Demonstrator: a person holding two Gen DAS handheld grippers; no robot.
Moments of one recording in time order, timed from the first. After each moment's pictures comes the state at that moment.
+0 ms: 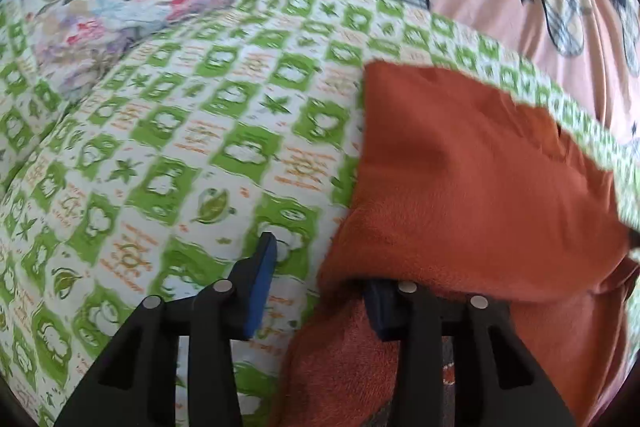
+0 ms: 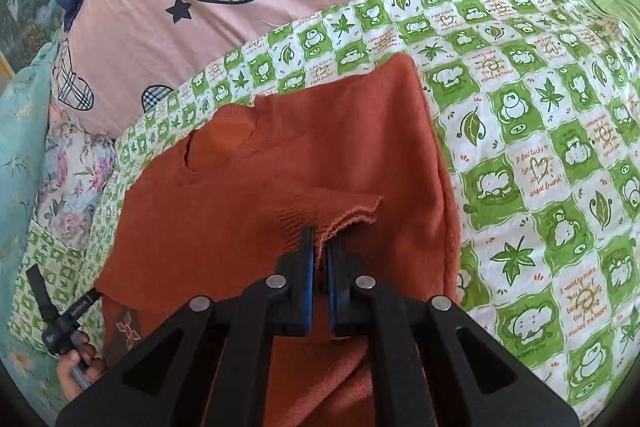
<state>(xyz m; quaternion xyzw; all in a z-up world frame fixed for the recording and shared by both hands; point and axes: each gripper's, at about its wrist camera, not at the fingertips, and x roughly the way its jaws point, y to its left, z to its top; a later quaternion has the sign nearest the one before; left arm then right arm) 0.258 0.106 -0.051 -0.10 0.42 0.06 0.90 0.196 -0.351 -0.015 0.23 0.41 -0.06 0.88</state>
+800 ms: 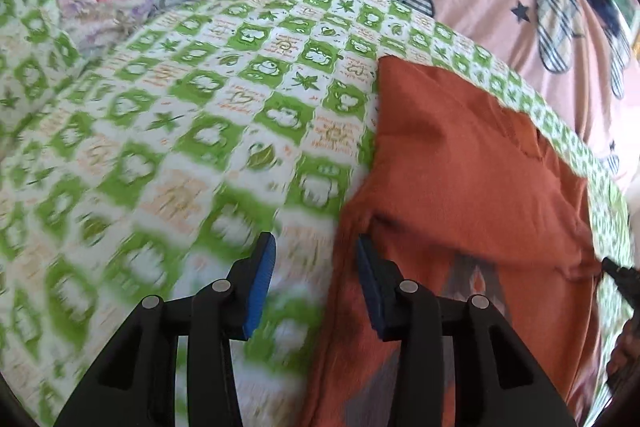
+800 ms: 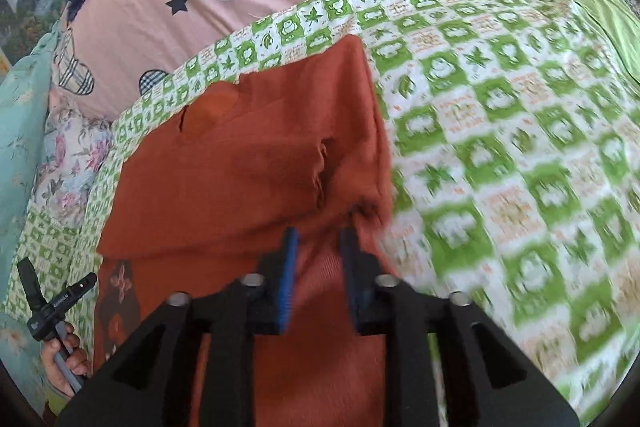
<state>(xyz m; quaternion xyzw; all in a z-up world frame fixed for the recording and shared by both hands) 0.207 0.133 -0.046 -0.14 0.44 0.02 0.89 0.114 -0.357 -0.006 0.22 0.43 -0.07 0.87</state>
